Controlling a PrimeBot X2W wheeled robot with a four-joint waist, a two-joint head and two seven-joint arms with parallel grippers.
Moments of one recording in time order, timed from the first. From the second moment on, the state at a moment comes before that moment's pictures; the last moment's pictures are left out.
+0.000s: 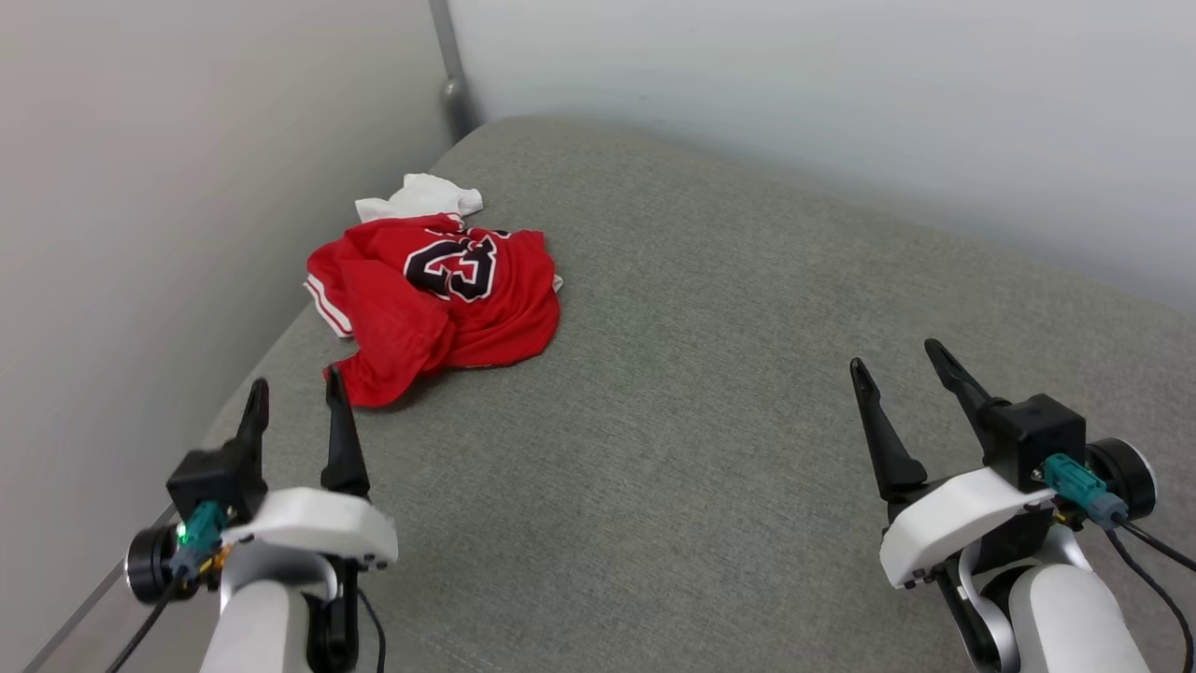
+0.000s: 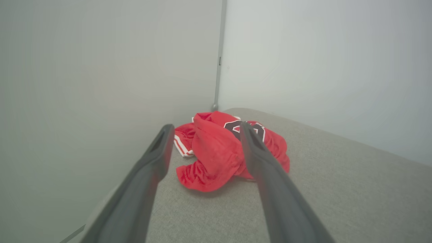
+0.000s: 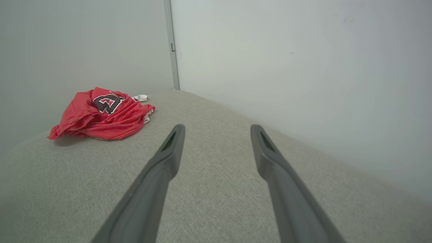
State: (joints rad) left arm -0.22 0.08 0.03 0.33 -0.22 0.04 -0.26; right arm -0.18 -0.07 0.09 0.11 0.03 0.13 -0.01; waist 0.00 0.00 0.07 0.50
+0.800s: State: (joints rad) left arm -0.88 0.47 0.12 0.68 -0.41 -0.10 0.62; right arm -0.30 -0.12 0.10 0.06 0.03 0.13 0.01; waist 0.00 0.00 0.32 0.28
